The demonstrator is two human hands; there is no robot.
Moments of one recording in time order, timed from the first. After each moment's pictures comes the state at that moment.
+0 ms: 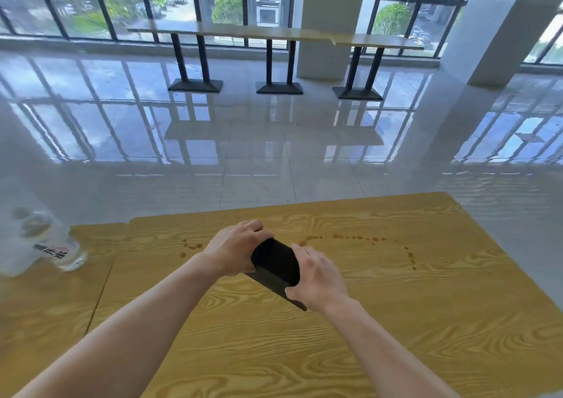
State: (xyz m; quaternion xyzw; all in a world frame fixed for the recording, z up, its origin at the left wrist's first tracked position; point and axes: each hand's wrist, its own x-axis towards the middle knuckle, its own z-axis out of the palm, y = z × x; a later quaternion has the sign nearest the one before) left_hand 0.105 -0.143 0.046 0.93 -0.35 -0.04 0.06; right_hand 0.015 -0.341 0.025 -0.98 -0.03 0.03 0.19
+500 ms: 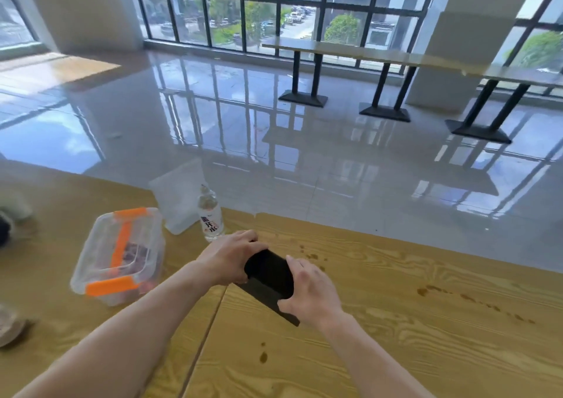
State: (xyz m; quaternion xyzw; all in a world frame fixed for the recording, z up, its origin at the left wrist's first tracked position) left_hand 0.054 0.140 0.055 0.98 -0.16 -0.06 0.06; right_hand 0.041 -0.080 0.025 -0.95 -0.21 0.06 0.20
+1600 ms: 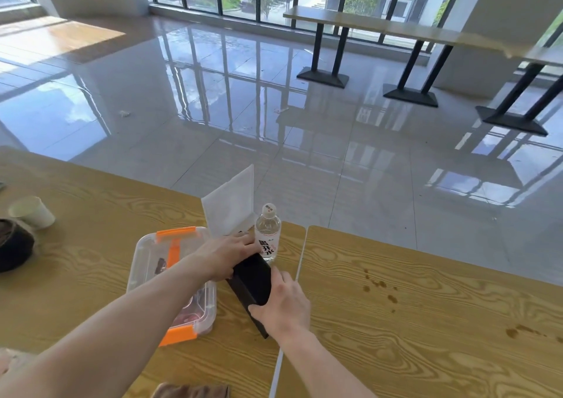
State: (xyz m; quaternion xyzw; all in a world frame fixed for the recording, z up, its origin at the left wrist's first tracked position) left_hand 0.139 0.355 0.002 0.97 -0.20 -0.16 -0.01; right_hand 0.081 0.164 -0.029 -0.96 -0.10 0.12 0.23
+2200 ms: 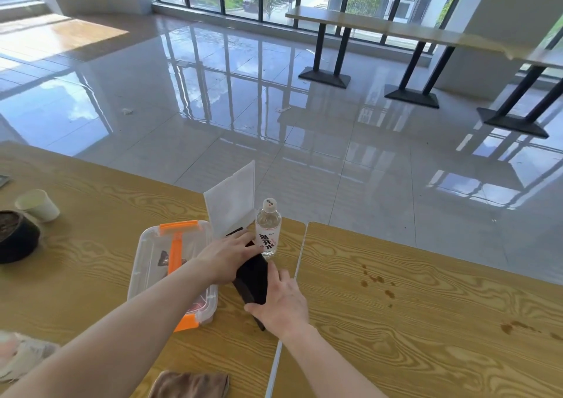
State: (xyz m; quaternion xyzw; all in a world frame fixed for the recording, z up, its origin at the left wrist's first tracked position) left_hand 0.116 0.342 -0.003 0.98 -0.17 -0.12 -0.01; right_hand 0.077 0.158 -0.030 -0.95 -0.14 0.18 0.20
